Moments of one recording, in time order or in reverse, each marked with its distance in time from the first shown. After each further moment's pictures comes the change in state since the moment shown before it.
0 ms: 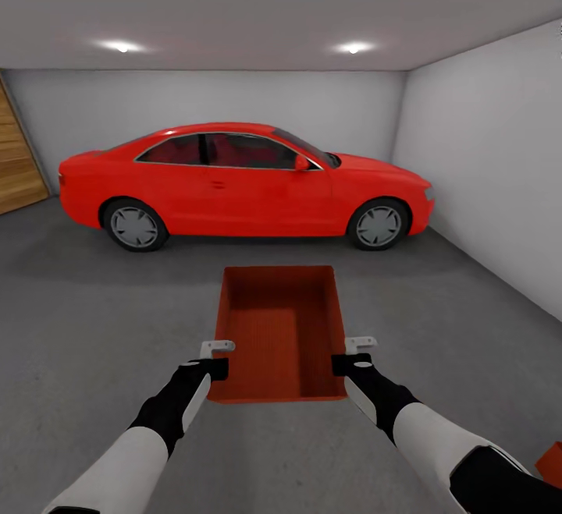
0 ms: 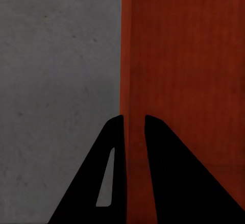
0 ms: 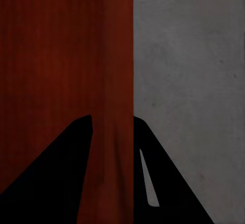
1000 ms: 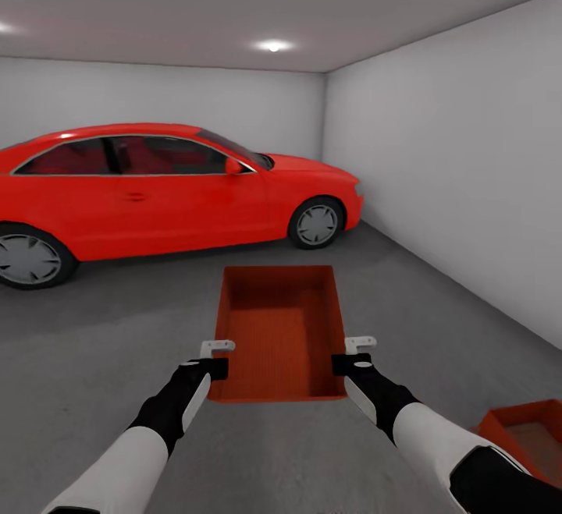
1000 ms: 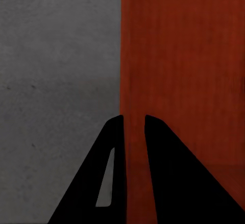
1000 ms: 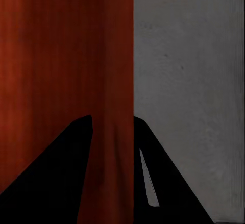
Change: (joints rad) left arm 0.000 0.000 0.002 -0.001 -0.007 0.001 -0.003; right arm 0.000 0.001 -0.004 0.000 0.004 0.000 0.001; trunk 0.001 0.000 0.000
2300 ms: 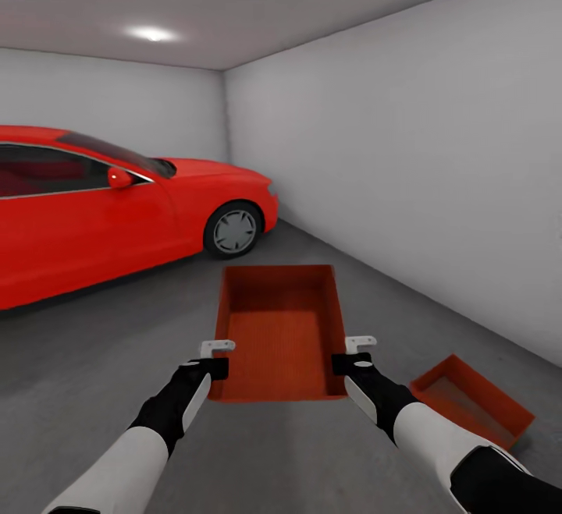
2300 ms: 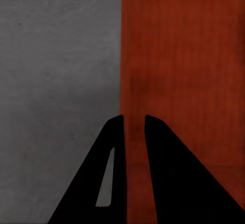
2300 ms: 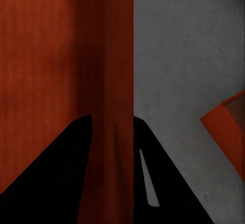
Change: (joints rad) left arm 0.000 0.000 -0.005 0.001 0.009 -0.006 0.005; right arm 0.000 -0.003 0.002 -0.005 0.000 0.000 0.000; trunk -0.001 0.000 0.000
